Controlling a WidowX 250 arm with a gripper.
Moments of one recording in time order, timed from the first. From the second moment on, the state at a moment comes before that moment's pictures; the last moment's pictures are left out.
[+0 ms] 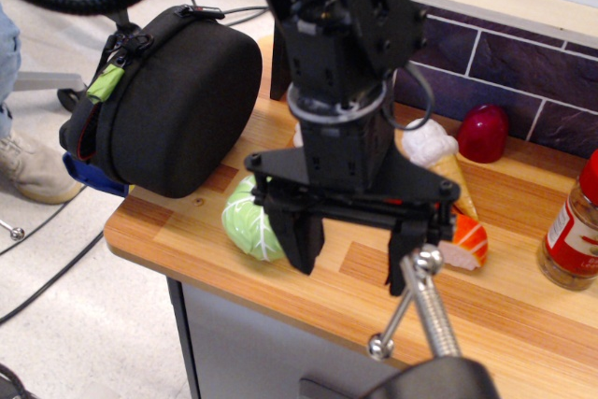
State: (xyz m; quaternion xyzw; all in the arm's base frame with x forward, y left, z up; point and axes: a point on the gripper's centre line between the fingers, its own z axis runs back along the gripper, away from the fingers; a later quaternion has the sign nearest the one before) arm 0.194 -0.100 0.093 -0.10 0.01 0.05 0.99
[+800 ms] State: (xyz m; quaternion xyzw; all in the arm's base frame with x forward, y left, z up) arm 0.221 0.018 0.145 -0.04 0.03 -0.05 1.00
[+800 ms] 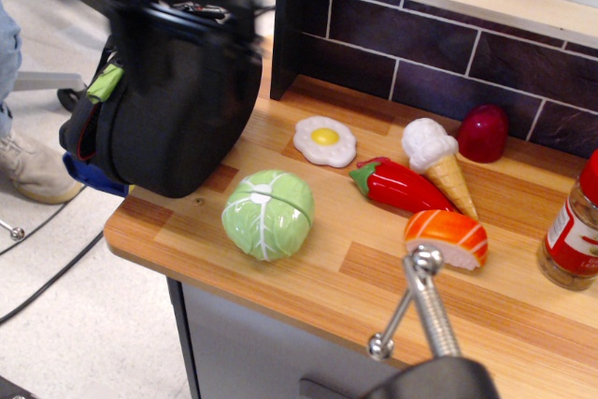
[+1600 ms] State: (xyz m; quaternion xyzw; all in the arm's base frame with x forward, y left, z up) arm 0.229 0.089 0.128 0.00 0.00 -0.07 1.00
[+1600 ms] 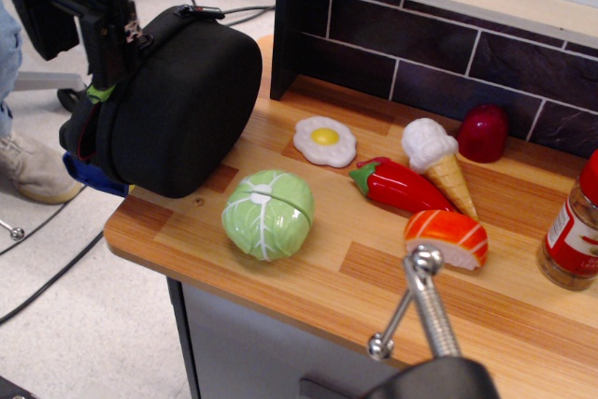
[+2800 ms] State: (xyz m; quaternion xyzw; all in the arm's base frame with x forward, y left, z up) arm 0.244 0.084 0.102 0.00 -0.03 -0.04 1.00
